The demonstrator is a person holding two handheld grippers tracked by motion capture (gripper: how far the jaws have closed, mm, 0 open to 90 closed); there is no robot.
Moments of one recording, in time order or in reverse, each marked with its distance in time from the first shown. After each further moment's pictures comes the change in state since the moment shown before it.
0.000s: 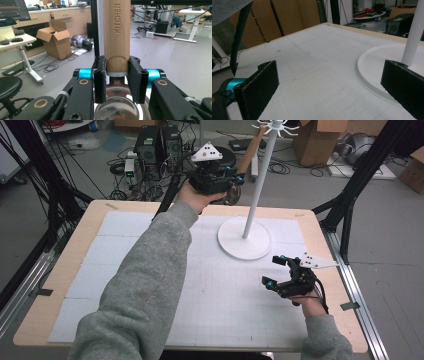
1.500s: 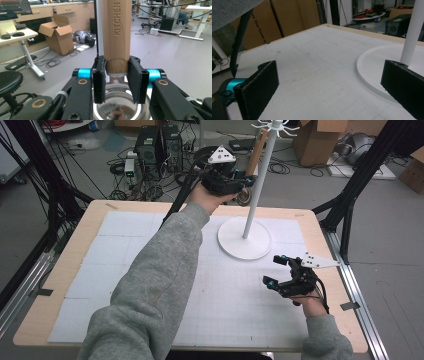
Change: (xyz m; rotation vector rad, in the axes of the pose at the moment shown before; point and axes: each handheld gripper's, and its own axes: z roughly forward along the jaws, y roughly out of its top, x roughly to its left) left arm -0.005 -0.007 0.031 0.032 0.026 -0.008; right arm -0.002 0.000 -0.002 -0.010 0.001 0.004
